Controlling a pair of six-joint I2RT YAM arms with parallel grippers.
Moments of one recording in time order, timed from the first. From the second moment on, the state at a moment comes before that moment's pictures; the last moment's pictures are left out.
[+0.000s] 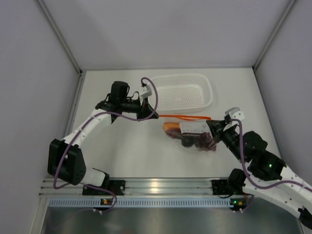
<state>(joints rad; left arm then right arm) -0.37 1.42 1.09 -0.29 1.03 0.30 0.94 0.42 0.69 -0.31 0.44 0.04</state>
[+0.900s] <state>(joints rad) -0.57 1.48 1.21 0.06 0.92 0.09 0.94 0.47 0.69 -0.33 0.10 -0.03</state>
